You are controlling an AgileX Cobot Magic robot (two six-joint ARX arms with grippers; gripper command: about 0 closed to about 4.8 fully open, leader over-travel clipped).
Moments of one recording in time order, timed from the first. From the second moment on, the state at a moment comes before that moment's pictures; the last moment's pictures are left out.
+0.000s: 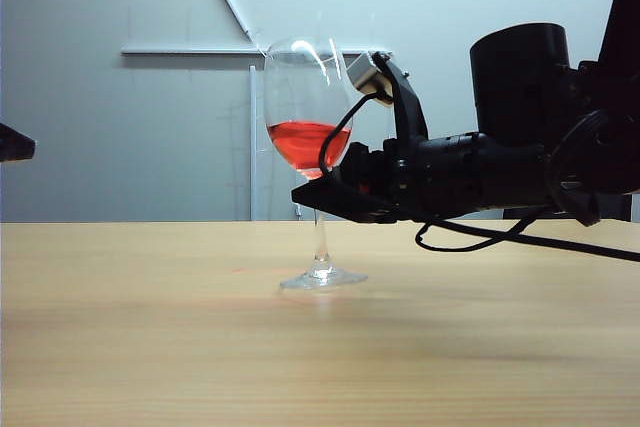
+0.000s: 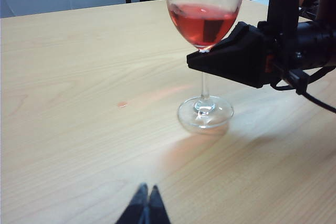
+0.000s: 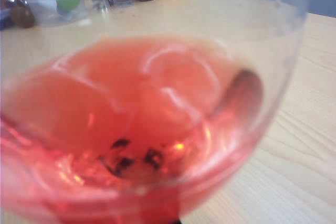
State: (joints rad) left arm -0.59 0.10 0.00 -0.04 0.02 -0.02; right arm 0.48 1.95 0.69 1.17 -0.54 0.01
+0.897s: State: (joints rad) left arm -0.59 0.05 0.00 -0.04 0.02 -0.02; right arm 0.48 1.69 0.68 0.88 -0.21 0.37
